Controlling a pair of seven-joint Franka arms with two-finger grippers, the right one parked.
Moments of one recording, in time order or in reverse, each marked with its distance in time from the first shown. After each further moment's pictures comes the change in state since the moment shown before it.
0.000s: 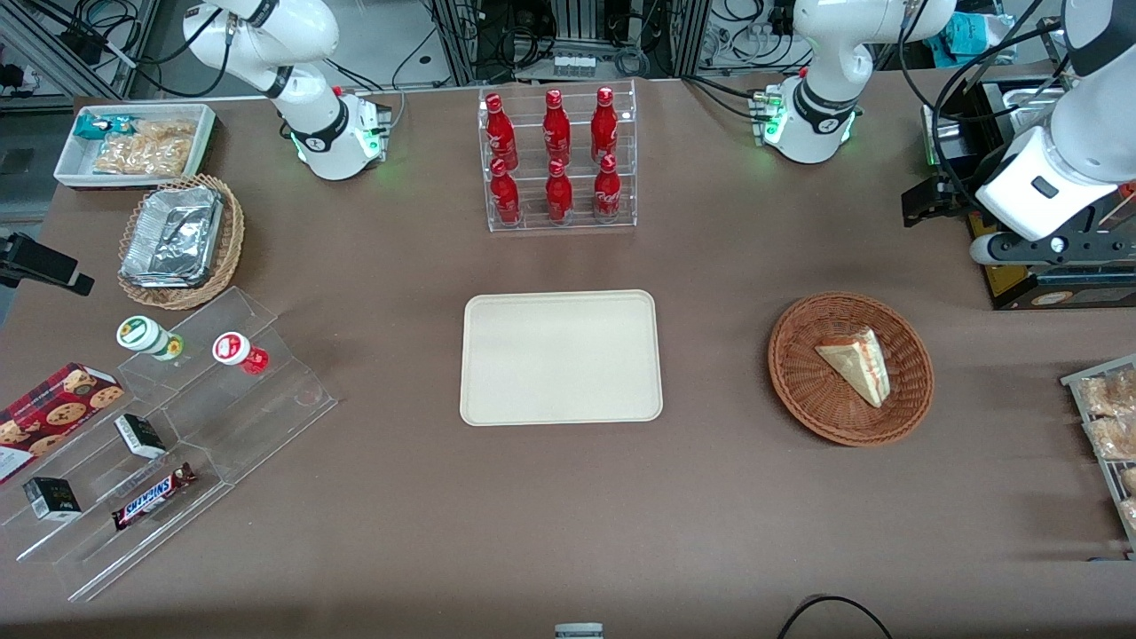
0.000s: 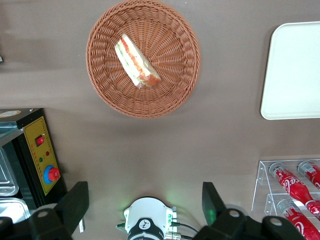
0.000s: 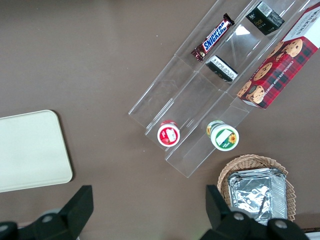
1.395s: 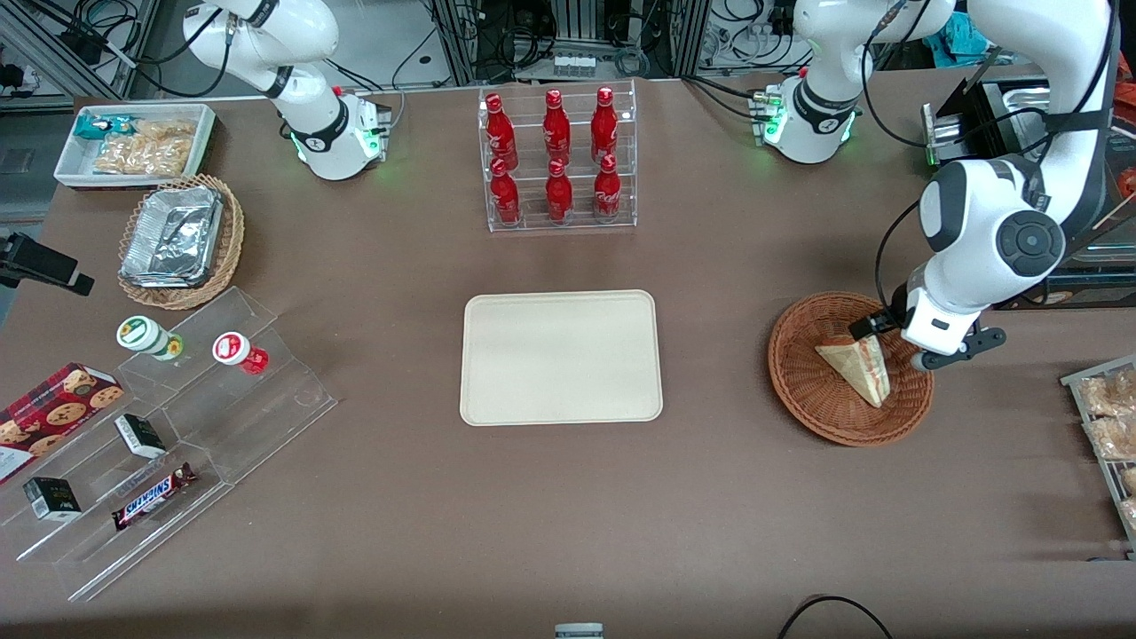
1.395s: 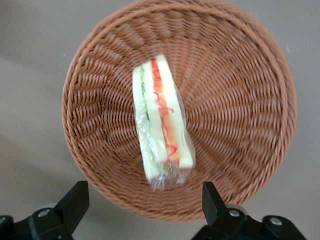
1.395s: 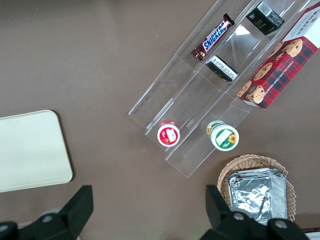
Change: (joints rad) arm 0.039 0.105 0.048 -0.666 0.036 0.917 -0.421
